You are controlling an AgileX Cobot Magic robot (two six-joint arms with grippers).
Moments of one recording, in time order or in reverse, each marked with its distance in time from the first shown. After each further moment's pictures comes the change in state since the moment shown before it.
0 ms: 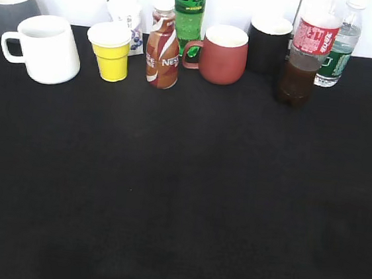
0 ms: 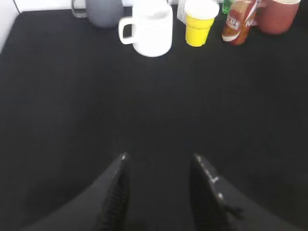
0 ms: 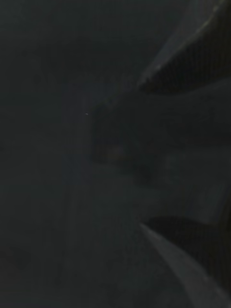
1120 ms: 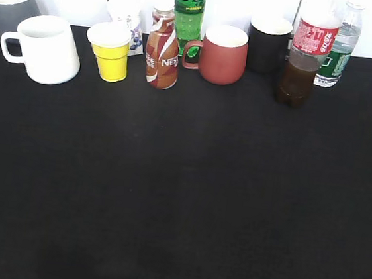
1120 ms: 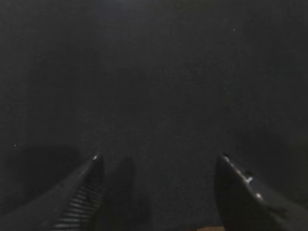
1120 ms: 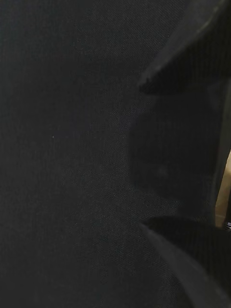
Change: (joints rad) left arm 0.000 -0.119 0.249 -0.097 -0.063 0.035; right arm 0.000 -0.397 0.315 -0.072 -0.003 0.000
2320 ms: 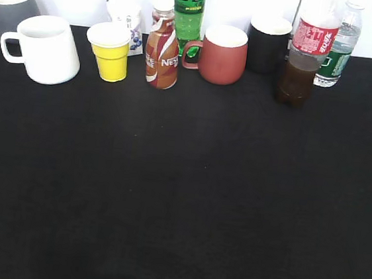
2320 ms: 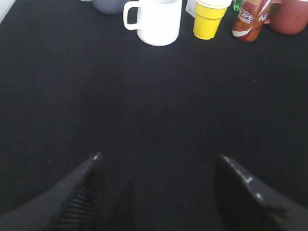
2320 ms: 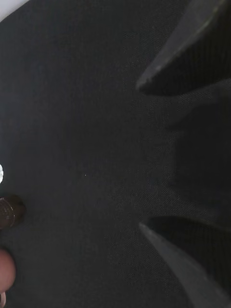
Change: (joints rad) left arm 0.141 -0.160 0.000 0.001 -0.027 0.001; right arm -0.196 -0.170 0.001 -0.011 -0.002 0.000
